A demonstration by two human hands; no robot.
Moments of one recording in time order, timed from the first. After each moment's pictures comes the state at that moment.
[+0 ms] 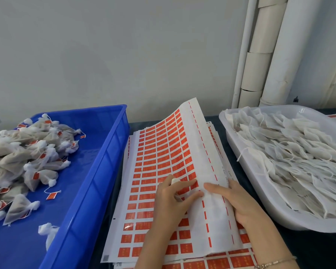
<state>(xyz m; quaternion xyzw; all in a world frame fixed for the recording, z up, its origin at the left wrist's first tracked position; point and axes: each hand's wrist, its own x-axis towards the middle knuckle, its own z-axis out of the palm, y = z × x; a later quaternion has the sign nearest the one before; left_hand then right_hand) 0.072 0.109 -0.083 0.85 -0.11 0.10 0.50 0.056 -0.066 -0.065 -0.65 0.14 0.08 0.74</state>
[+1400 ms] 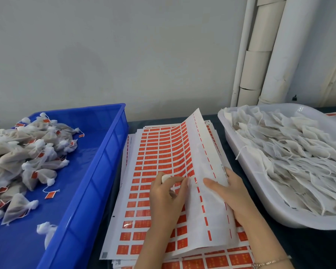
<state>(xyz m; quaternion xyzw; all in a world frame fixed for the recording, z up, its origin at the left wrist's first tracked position) 0.071 0.106 -0.083 0.84 -0.05 0.21 0.50 0.061 -0.059 -0.066 -0.74 0.17 -0.02 0.65</state>
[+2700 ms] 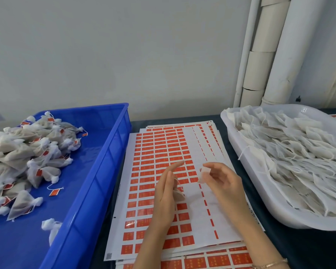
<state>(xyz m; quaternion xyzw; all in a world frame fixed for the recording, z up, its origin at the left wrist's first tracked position) 0.067 0.114 -0.067 0.73 -0.08 0.08 0.67 0.050 -0.037 -0.055 -0.76 0.02 -0.17 0.62</state>
